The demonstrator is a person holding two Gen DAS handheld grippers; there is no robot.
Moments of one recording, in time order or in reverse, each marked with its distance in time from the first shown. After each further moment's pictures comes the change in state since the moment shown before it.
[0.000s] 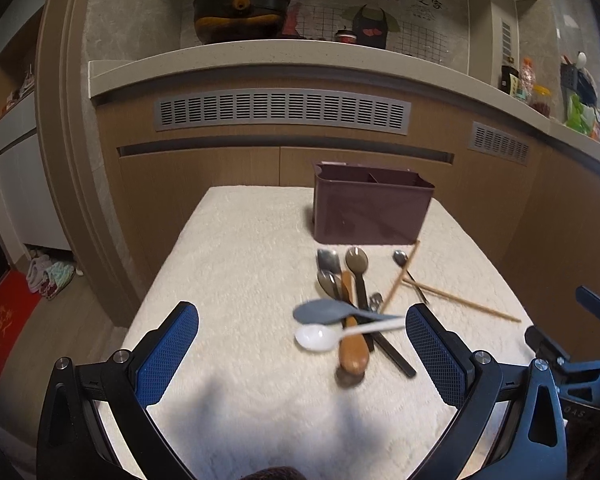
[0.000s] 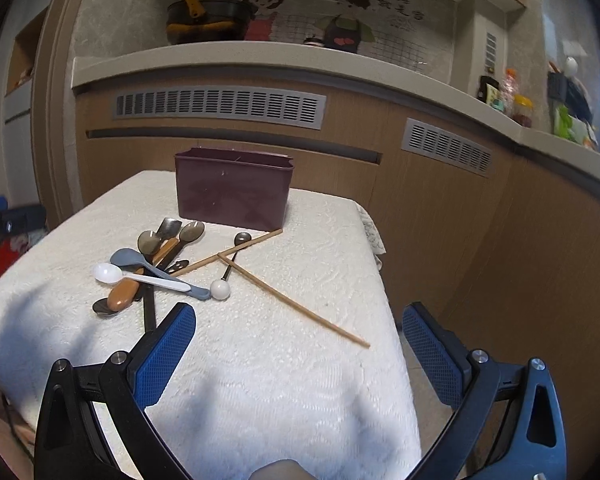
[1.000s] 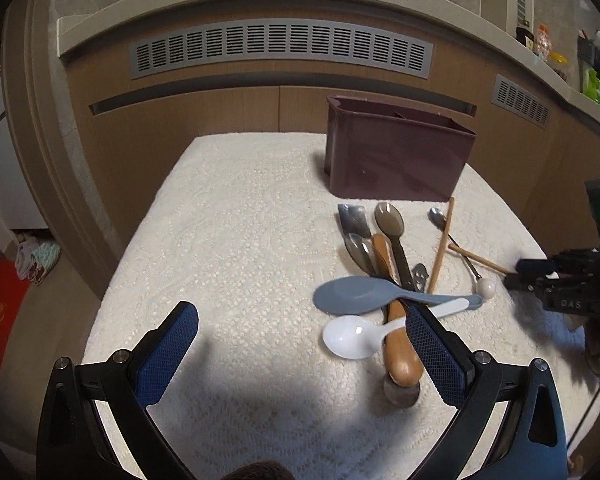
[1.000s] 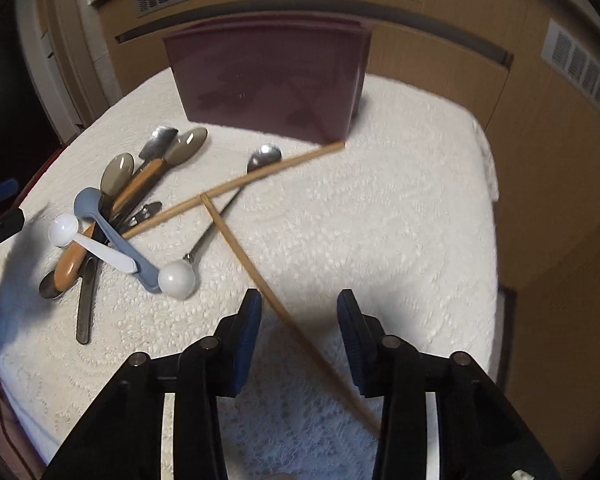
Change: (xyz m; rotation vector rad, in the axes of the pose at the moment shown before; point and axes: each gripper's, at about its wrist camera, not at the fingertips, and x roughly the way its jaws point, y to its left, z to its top) left arm 0.086 0.023 -0.006 0.016 0.163 -0.015; right arm 0.176 -0.016 0.018 -0.087 0.455 0.362
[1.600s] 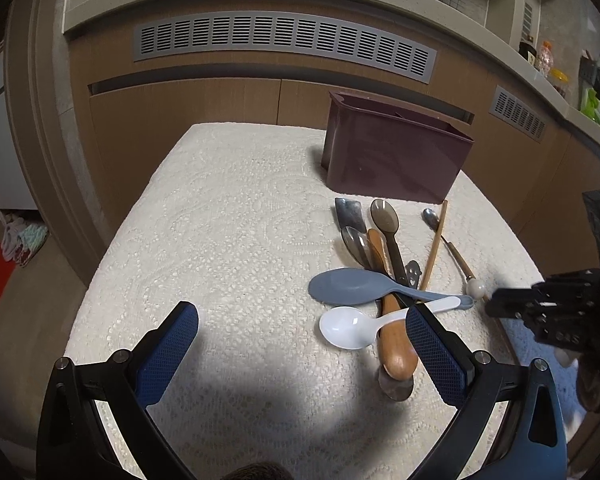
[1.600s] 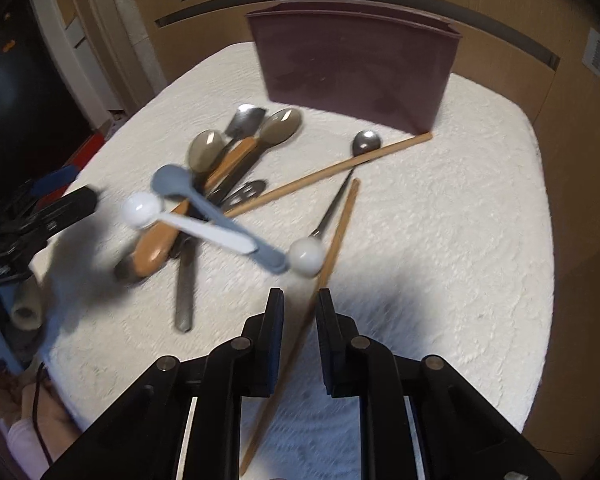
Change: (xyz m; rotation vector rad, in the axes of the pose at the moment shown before) left arm 0.000 0.009 -0.006 -0.060 0.021 -0.072; right arm -0.015 0.062 0.000 -0.033 0.050 0.089
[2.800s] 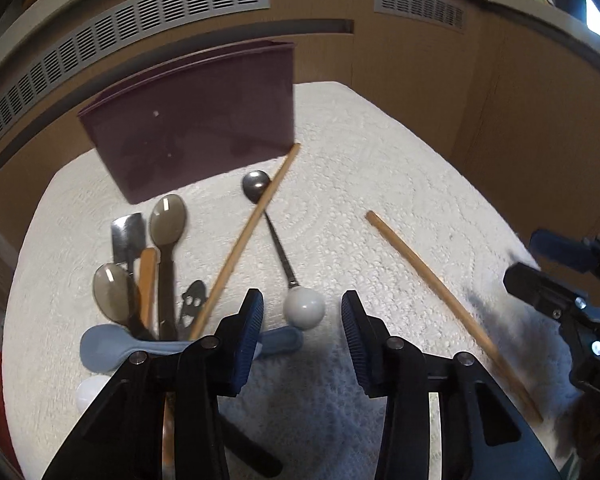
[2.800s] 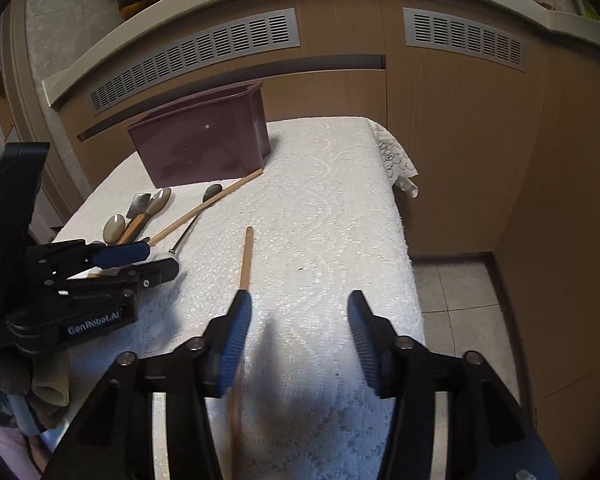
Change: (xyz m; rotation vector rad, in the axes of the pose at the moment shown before) left arm 0.078 -0.183 0.003 0.353 0.160 -0.093; right arm -0.067 -0.079 -0.079 0.307 -0.327 -0.193
